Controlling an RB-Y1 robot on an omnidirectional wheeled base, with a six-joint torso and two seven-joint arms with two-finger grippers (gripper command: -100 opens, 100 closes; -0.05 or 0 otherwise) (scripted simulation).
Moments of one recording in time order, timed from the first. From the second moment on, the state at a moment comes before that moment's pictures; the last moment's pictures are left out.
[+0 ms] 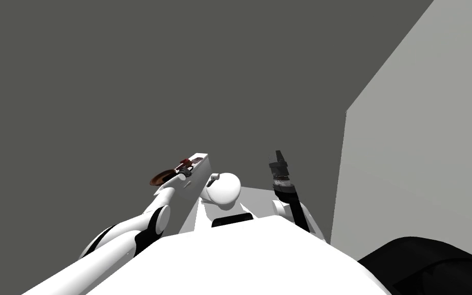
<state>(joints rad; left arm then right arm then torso) -0.52 0.38 0.39 -0.70 0.51 0.24 0.10 0.54 -0.02 -0.03 -2.27 0.09 -0.50 0.00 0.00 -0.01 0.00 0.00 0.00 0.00</state>
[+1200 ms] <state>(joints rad) -0.45 0.43 0.38 -0.75 0.84 0.28 -0.17 0.54 -0.02 -0.03 -2.27 0.09 -0.50 0.00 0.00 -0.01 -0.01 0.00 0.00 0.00</state>
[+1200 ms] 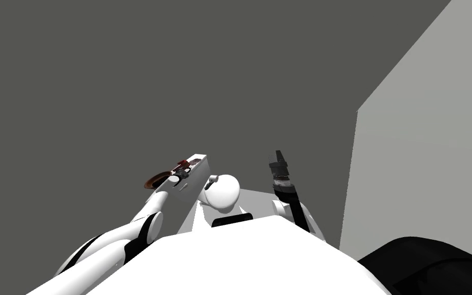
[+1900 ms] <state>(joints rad) -0.40 0.46 0.37 -0.79 1.03 0.30 -0.33 0.54 -0.02 -0.03 -2.27 0.09 -0.50 0.00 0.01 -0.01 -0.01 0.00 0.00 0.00</state>
